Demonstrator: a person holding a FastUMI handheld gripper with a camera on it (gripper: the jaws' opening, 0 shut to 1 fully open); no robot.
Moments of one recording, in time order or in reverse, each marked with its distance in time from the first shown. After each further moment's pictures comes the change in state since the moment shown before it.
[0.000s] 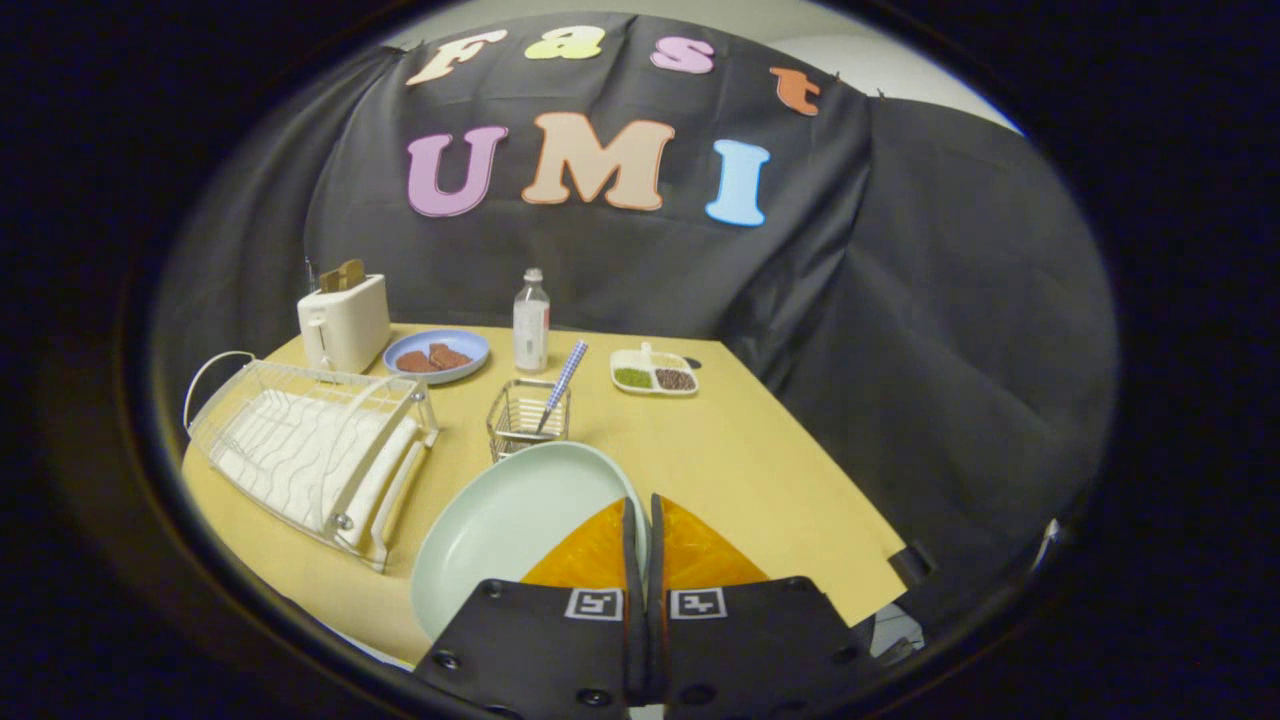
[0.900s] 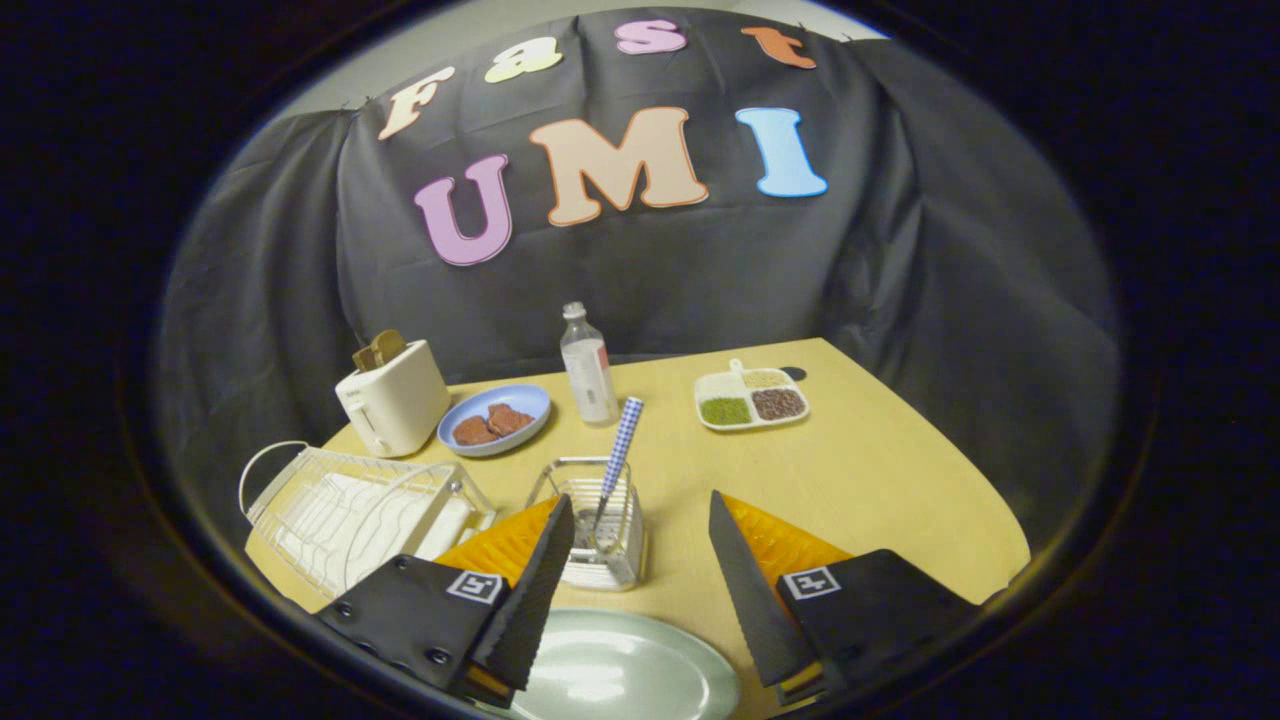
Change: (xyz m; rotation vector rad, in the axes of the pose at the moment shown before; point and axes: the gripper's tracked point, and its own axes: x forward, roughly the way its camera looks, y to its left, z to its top) arm 0.121 0.063 0.083 0.193 -0.041 0.315
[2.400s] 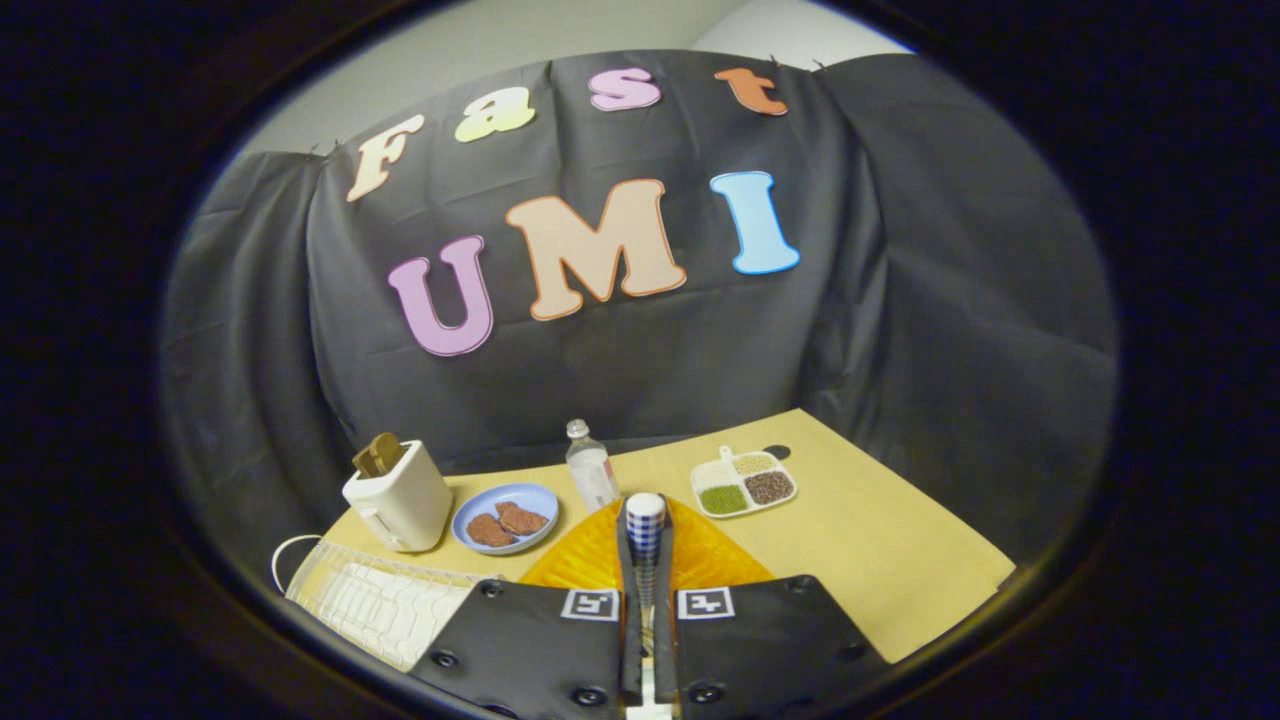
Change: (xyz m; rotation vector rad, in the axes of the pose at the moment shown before) arm -0.062 0.019 0.093 0.057 -0.179 -0.153
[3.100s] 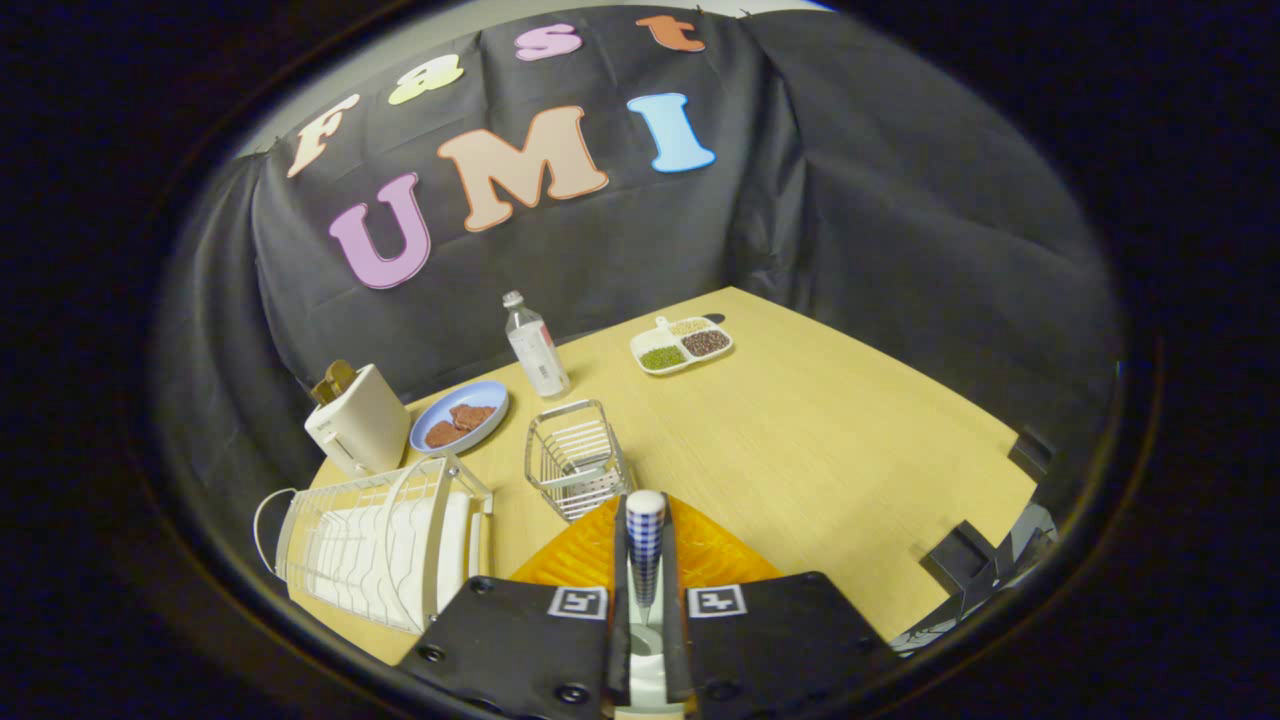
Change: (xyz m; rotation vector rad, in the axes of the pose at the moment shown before) arm -0.045 -0.041 -0.147 0.092 0.223 -0.144
